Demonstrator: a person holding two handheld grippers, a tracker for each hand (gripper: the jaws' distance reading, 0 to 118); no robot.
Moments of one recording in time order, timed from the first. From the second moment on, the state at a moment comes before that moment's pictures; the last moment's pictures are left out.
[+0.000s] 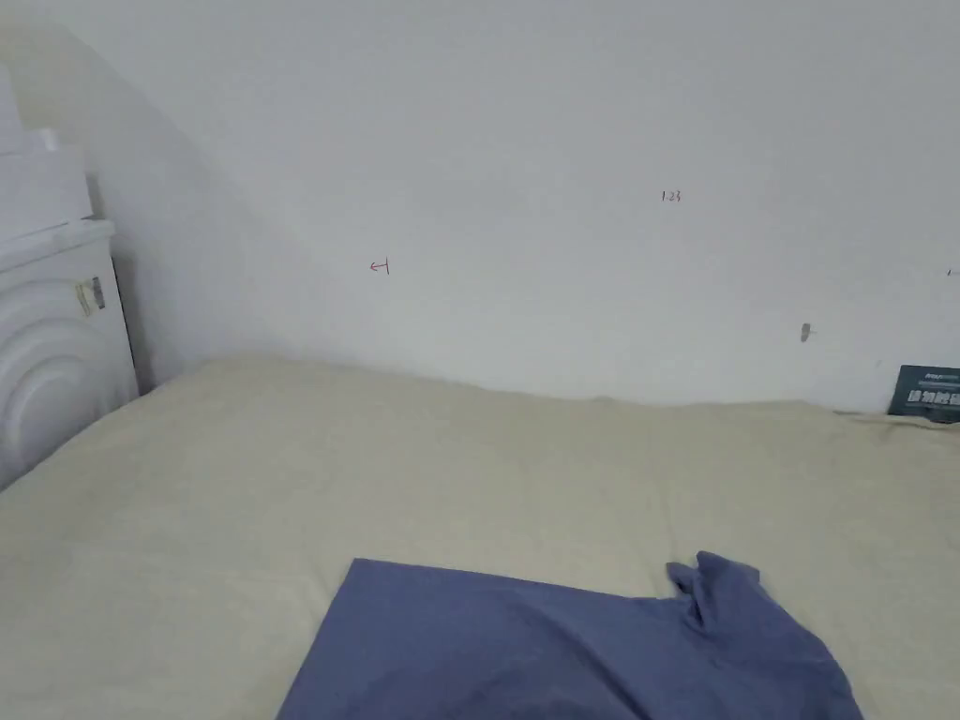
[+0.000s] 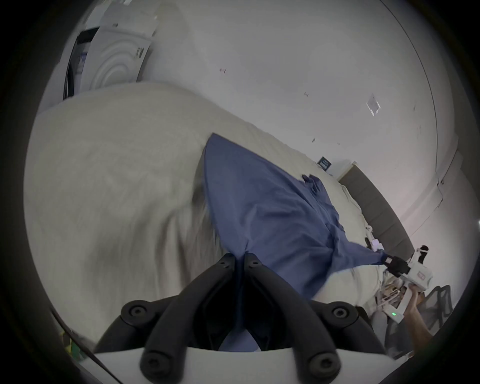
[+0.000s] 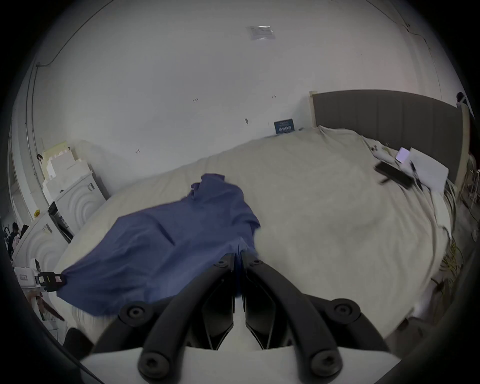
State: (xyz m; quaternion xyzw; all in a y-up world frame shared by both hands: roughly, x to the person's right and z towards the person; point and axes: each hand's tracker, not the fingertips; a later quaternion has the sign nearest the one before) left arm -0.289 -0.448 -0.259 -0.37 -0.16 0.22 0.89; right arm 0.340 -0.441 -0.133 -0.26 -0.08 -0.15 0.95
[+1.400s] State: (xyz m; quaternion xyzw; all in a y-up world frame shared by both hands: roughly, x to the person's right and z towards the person) left arm -0.292 -0.386 -0.267 -0.29 -0.07 0.10 0.95; right arm 0.328 -0.417 -0.158 -0.24 -0.08 -0.07 0.96
